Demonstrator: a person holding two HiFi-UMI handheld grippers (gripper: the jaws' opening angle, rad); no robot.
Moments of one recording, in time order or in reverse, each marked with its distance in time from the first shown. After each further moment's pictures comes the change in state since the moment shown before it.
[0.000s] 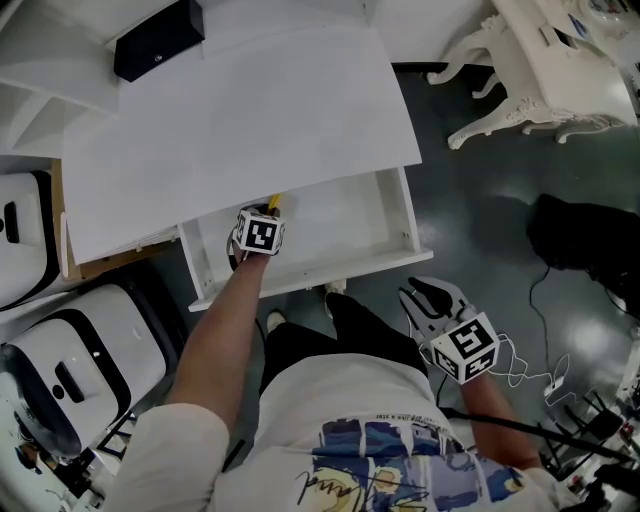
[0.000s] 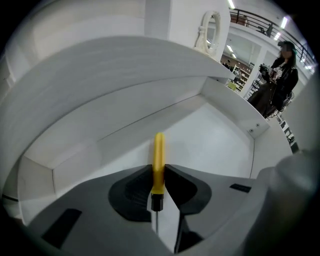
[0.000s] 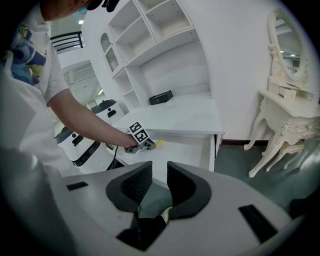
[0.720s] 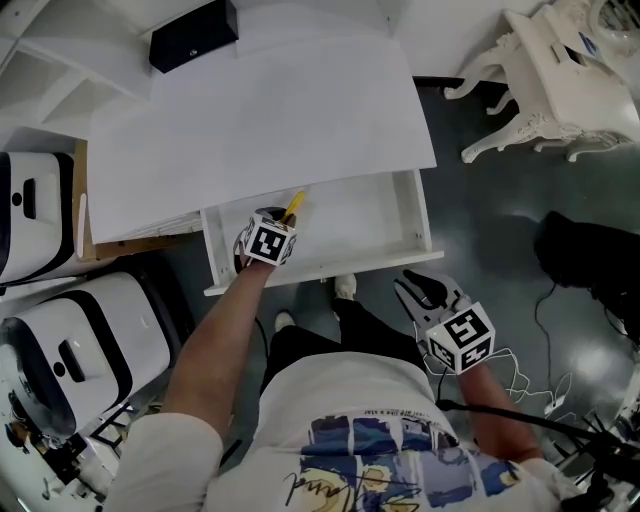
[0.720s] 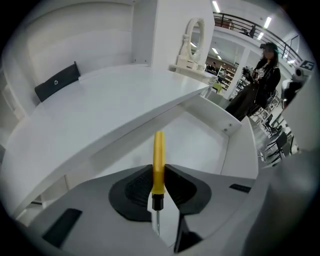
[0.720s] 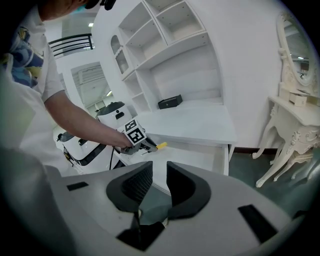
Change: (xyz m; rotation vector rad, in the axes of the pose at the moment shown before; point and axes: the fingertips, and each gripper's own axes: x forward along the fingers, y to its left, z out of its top) left arm -0.062 -0.022 -0.002 0.093 -0.056 -0.090; right arm 0.013 0.029 0.021 -0.060 -0.048 0.068
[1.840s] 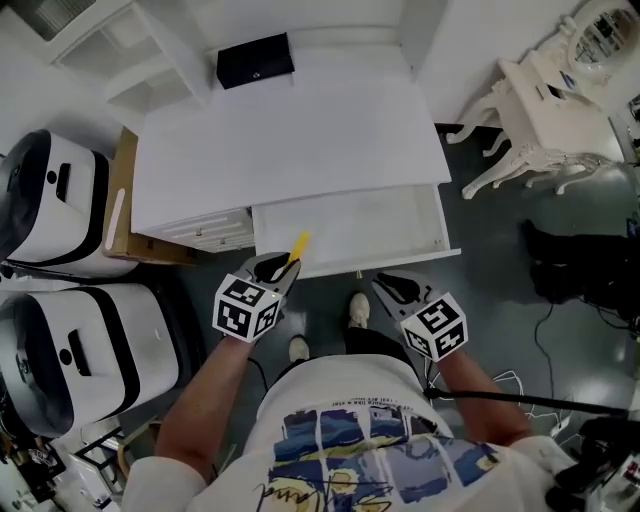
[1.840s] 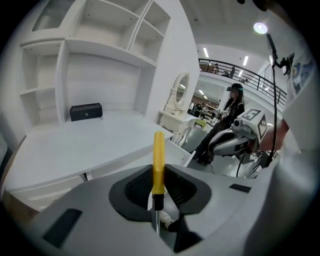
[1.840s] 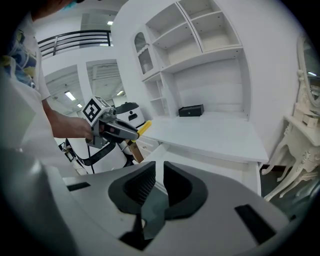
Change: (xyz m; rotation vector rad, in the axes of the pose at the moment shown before) left arm -0.258 -0.033 -0.041 -0.070 -0.423 -0.149; right arm 0.045 0.140 0.039 -0.128 -0.067 0.027
